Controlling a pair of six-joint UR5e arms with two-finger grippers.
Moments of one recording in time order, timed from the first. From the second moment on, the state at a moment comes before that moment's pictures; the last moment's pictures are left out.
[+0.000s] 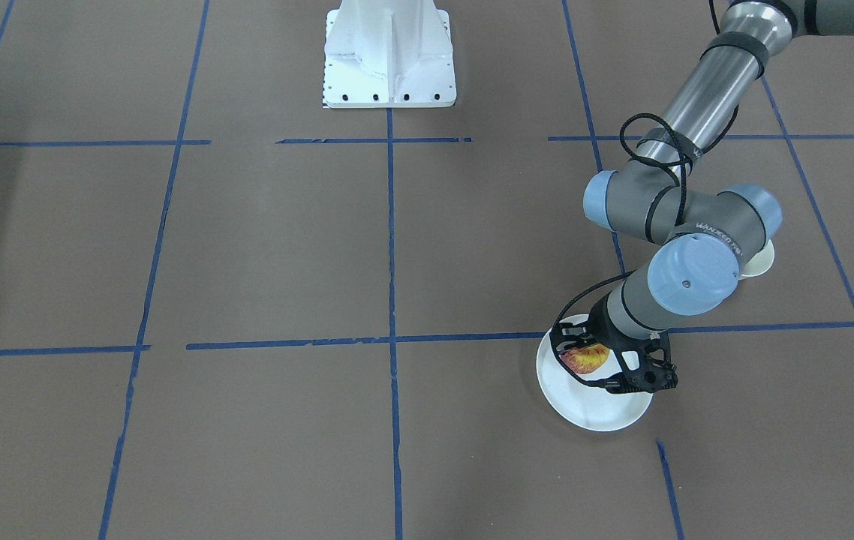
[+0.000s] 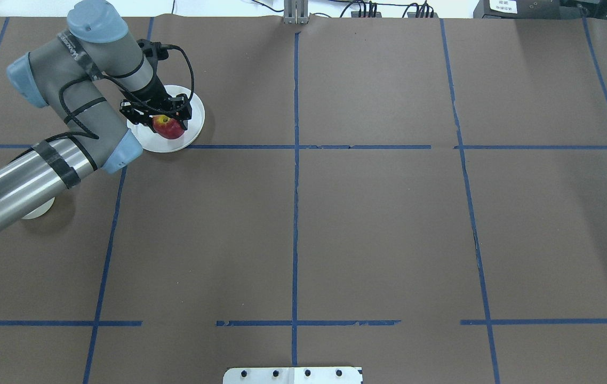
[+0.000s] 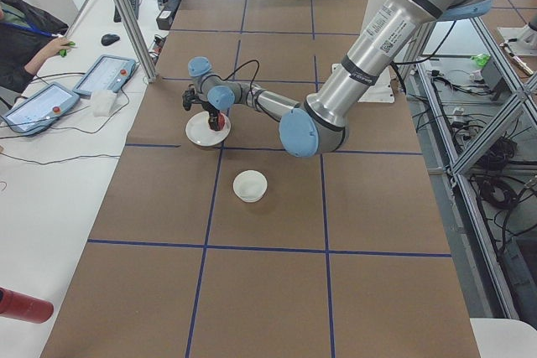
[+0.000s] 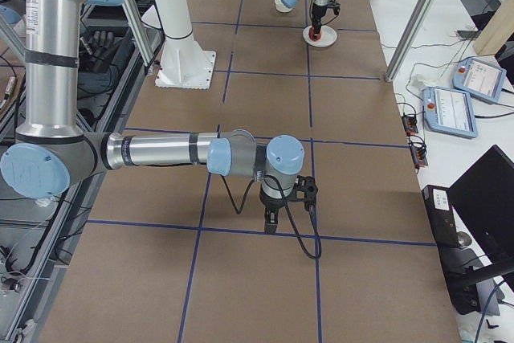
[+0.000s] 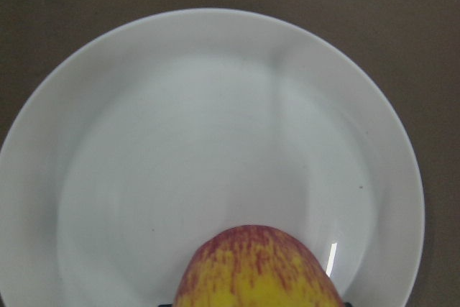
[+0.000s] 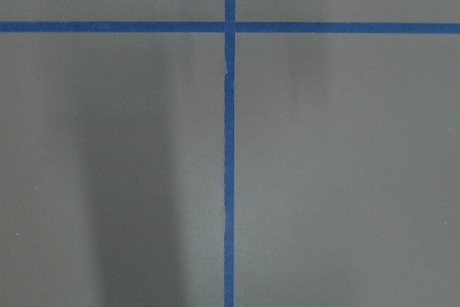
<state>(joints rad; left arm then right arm) -0.91 -2.26 -1.17 -1.91 -2.23 -0.94 1.54 -1.68 1.76 -1.72 2.31 -0.02</state>
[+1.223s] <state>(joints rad) -1.04 -1.64 -1.80 -1.79 -2.13 -0.72 1.54 -1.68 1.76 -1.72 2.31 -0.02</state>
